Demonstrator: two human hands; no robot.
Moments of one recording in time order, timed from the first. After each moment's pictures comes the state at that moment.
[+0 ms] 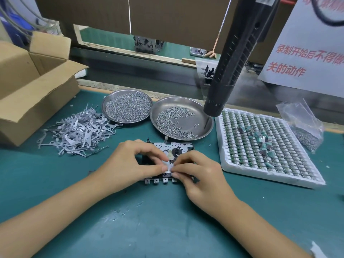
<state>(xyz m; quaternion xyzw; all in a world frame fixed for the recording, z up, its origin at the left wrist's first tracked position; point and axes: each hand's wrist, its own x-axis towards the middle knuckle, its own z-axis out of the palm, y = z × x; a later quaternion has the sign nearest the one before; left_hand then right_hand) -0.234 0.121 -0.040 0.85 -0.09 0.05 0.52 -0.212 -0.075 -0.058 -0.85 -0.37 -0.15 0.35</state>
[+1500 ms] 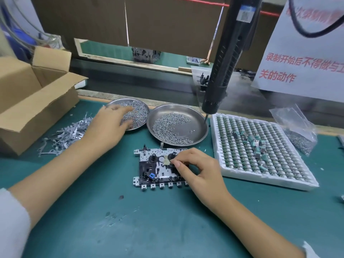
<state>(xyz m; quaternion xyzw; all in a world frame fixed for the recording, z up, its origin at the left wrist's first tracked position) -0.153 0.175 -0.030 0.97 0.06 0.16 0.18 -0.199 -0.076 -0.057 -0.79 -0.28 -0.08 0.54</state>
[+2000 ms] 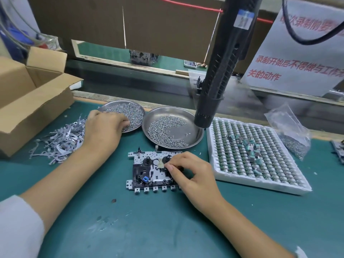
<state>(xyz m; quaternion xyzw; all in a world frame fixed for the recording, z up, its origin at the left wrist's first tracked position) -0.152 0.165 -0.041 0.95 0.05 0.30 0.10 -0.196 -0.076 -0.061 -0.79 -0.30 -0.09 0.52</state>
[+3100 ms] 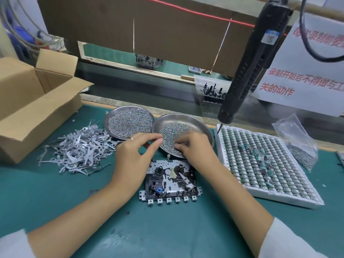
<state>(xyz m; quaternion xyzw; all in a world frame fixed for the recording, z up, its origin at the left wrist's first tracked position) -0.197 0.111 -0.044 0.80 0.01 0.32 0.50 -0.107 -0.036 -0.034 -0.95 -0.19 -0.02 0.25</state>
